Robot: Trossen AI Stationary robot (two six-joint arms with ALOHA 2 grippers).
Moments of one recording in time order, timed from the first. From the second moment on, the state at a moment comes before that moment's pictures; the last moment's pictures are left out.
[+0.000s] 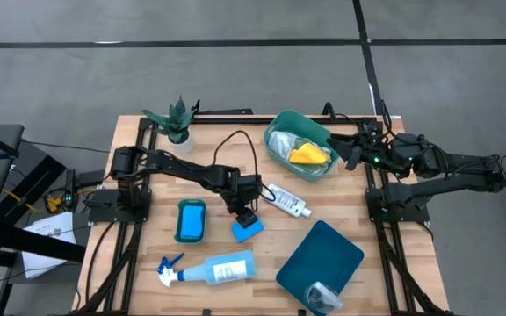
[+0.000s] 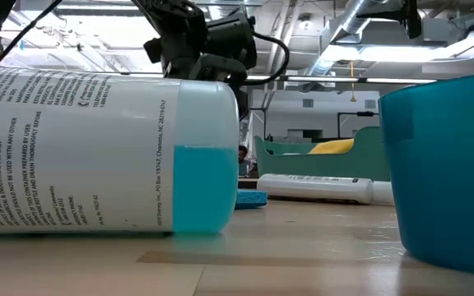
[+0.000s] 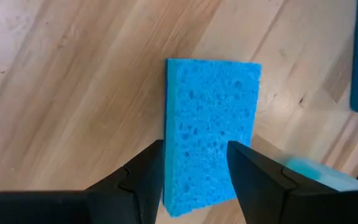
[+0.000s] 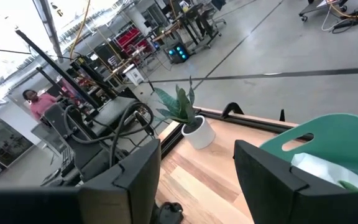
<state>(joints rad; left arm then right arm) 0.01 1.91 1.25 -0.56 0.31 -0.60 0.02 0.63 0.80 -0.28 0.52 0.67</state>
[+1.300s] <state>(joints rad) -0.04 1.95 1.25 -0.54 0.26 -0.60 0.02 0.63 0.80 -0.28 0.53 0.67</state>
